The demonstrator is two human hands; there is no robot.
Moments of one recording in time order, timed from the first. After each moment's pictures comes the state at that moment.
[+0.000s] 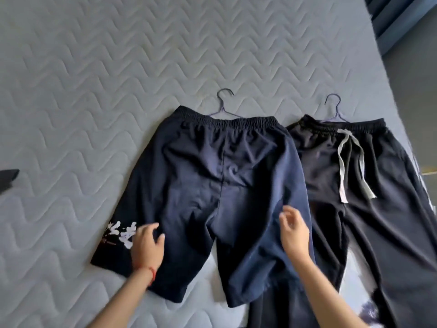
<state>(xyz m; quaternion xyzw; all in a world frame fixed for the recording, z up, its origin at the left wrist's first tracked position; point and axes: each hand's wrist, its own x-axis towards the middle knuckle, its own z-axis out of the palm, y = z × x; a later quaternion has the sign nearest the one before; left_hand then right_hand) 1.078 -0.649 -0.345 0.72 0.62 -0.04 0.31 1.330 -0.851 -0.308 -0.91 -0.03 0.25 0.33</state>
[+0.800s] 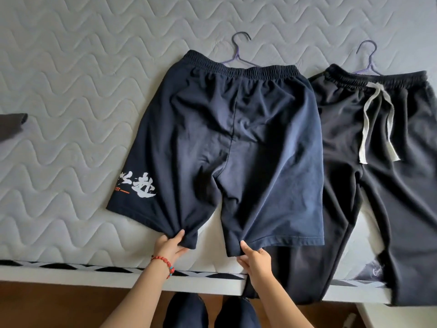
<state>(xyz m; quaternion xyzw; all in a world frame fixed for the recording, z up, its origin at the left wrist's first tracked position) 1.029 -0.753 -0.365 0.20 0.75 0.02 0.63 1.167 -0.913 -0.354 -0.66 0.35 0.51 0.43</state>
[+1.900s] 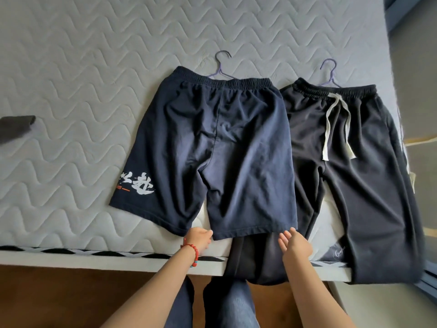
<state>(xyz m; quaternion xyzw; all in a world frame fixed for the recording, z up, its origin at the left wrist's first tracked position) 1.099 -0.830 -0.295 0.44 0.66 -0.20 0.58 1.266 -0.985 -0.302 -0.67 0.48 0.25 0.51</state>
